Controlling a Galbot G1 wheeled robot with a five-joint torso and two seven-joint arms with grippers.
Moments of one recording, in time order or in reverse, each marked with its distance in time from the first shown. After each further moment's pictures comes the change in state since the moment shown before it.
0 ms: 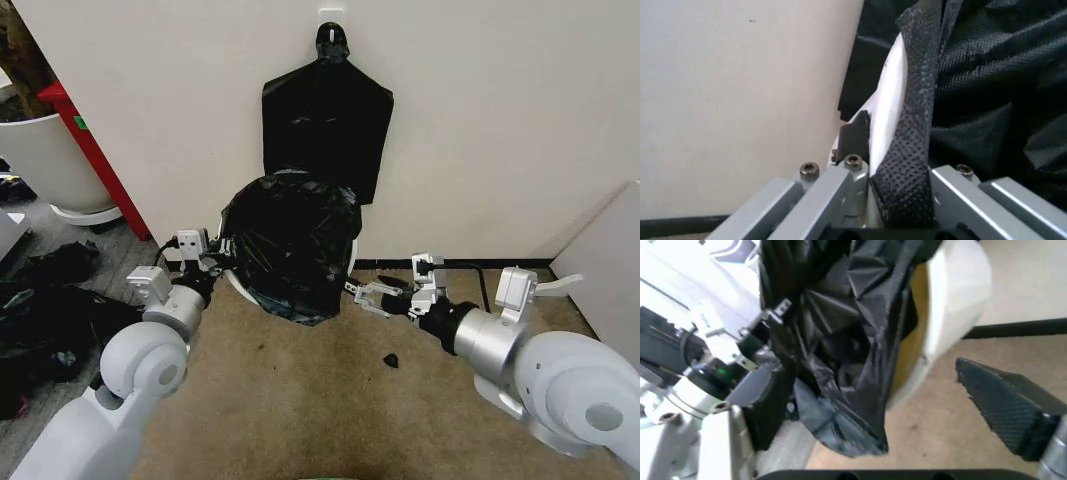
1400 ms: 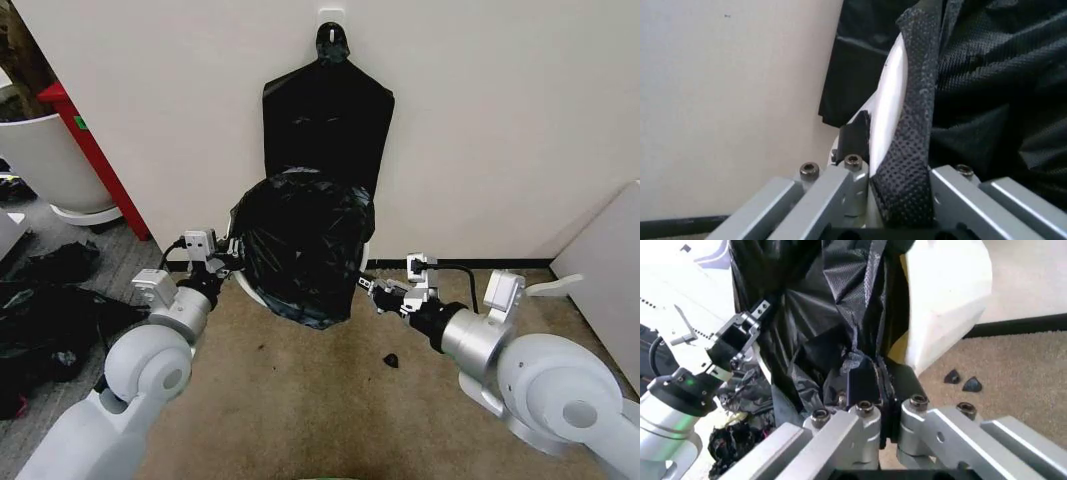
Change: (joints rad) left arm 0.011 -0.013 0.006 -0.012 -0.015 -0.007 0.034; right arm -0.022 0.003 -0.036 -0.017 -0.065 0.040 0.016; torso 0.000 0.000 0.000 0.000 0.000
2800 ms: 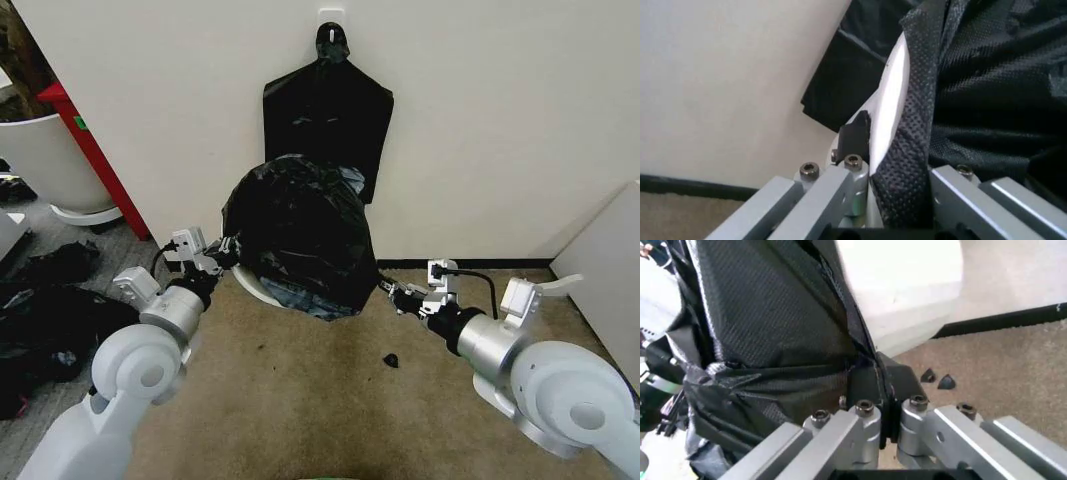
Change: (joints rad) left arm 0.015 -0.020 -0.062 -0.026 -0.322 0.003 -0.039; right arm -0.142 -0.018 0.111 -0.031 -0.036 0.021 -0.063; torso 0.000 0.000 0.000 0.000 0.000
